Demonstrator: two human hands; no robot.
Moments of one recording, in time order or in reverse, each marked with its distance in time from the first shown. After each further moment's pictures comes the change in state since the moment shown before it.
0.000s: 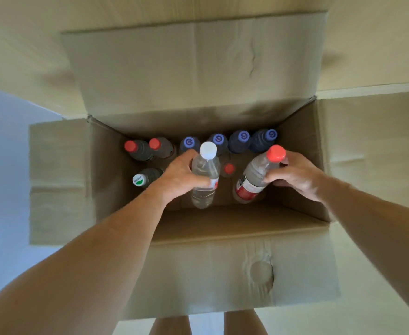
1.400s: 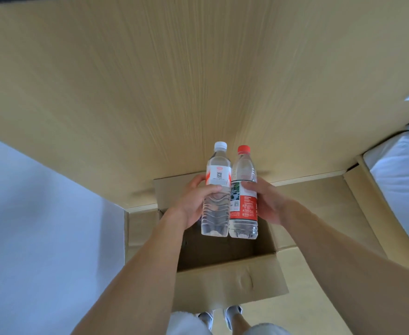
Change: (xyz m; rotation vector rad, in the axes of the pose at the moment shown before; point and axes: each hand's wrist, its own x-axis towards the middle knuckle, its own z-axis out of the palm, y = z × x) left_hand -0.281 0.293 -0.102 -0.655 -0.069 0.123; right_hand -0.296 -0.259 -0.003 0.603 -0.182 -0.202
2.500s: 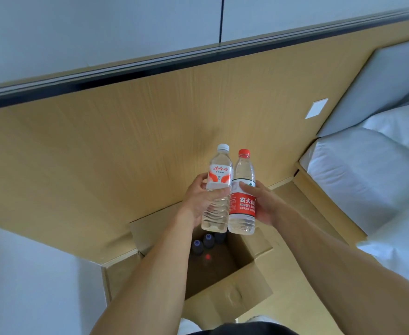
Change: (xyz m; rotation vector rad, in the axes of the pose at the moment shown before) left_hand -0.036 0.054 0.092 0.161 -0.206 0.176; right_hand -0.112 -0.039 -0.005 0.250 0.319 -0.242
